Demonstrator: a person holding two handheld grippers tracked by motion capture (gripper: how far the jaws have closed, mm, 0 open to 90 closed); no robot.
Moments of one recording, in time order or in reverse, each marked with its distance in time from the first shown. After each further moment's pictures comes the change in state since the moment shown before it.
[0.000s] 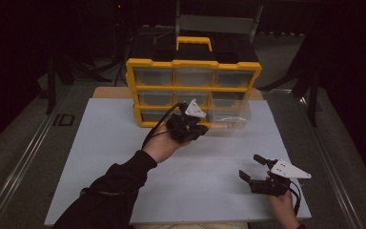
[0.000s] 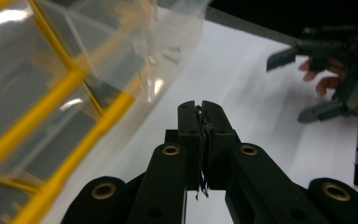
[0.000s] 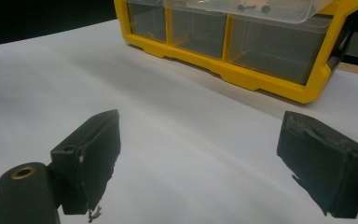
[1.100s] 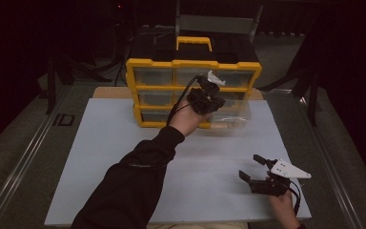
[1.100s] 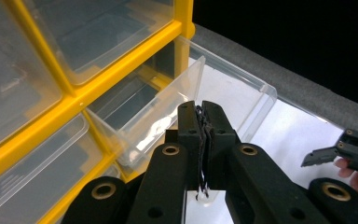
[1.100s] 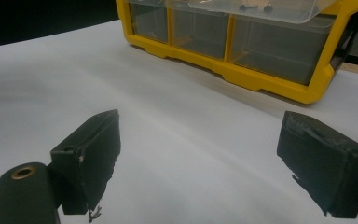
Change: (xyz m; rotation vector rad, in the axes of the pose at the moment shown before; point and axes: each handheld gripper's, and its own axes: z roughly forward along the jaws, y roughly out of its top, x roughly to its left) left arm 0.026 0.068 0.041 -0.038 0.088 -0.113; right arm 0.000 0.000 0.000 -0.002 0.009 0.002
